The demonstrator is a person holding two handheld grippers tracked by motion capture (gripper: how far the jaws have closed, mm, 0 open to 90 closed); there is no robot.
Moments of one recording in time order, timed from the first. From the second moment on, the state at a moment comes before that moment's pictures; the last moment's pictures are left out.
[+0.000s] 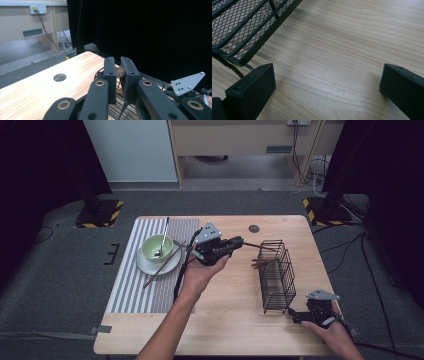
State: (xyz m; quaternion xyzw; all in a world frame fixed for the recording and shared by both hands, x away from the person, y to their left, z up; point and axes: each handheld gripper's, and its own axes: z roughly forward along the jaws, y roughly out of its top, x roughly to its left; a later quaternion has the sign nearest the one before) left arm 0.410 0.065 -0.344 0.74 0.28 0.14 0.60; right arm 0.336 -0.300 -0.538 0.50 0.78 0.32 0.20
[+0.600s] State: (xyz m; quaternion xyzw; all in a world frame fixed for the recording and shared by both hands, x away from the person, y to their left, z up) left arm 0.406 0.074 -0.336 0.73 0.27 0.14 0.61; right arm 0.336 -0.300 -0.538 0.50 0.78 0.32 0.20
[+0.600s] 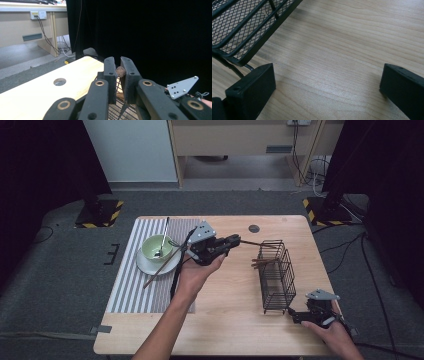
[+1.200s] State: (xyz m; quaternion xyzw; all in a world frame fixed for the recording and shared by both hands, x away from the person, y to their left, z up) left arm 0.405 0.096 -0.319 0.70 0.27 0.17 0.64; right arm 0.336 -0.300 -0.538 0.50 0.78 0.32 0.20
